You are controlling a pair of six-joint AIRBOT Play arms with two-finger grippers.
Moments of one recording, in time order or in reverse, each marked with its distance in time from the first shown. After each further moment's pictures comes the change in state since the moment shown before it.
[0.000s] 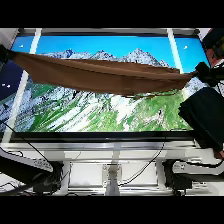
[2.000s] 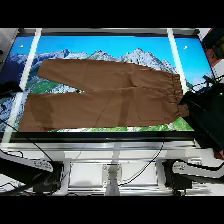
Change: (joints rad) left arm -0.012 0.023 -0.195 0.703 -0.179 -0.095; right arm 0.000 0.046 -0.189 -0.099 0.498 -0.156
